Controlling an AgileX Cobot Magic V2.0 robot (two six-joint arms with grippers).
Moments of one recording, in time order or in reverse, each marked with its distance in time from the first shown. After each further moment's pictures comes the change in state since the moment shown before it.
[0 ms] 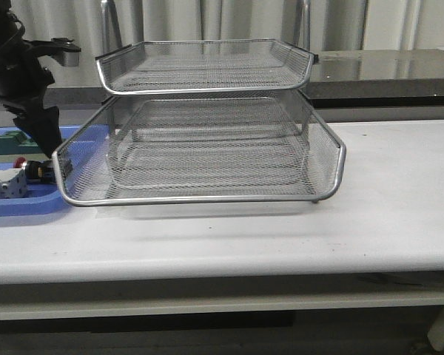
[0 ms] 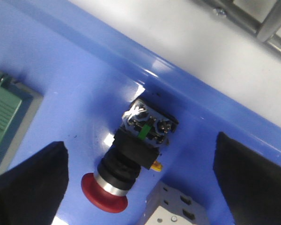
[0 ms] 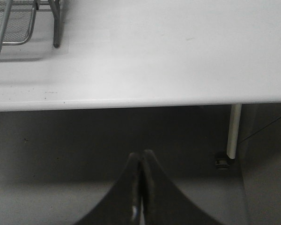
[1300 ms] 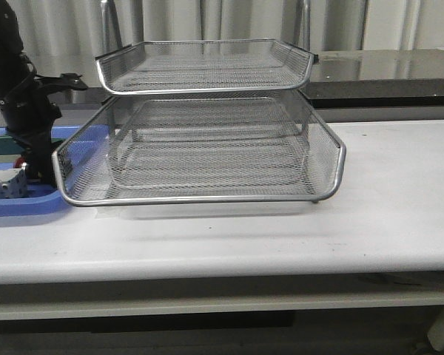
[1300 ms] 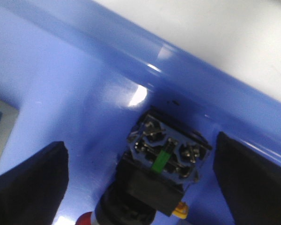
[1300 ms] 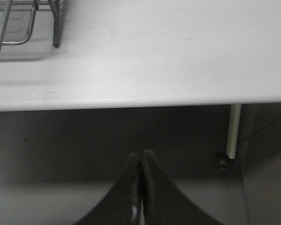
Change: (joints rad) left arm 0.000 0.098 0.000 0.011 -0.083 0.048; right arm 0.000 0.000 0.000 0.000 0.000 0.000
